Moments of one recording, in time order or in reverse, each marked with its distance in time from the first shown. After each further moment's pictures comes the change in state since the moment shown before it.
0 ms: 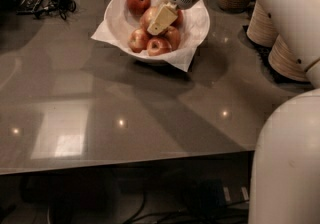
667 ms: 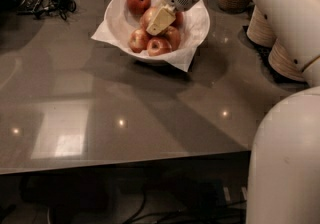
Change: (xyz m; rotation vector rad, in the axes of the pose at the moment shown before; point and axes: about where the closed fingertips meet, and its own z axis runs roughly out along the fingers) arm 0.001 0.002 0.008 -0.015 0.001 0.012
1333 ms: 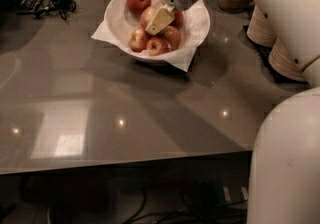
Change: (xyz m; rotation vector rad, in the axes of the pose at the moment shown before) arm -0.006 0.007 -0.004 -0.014 -0.003 -0.032
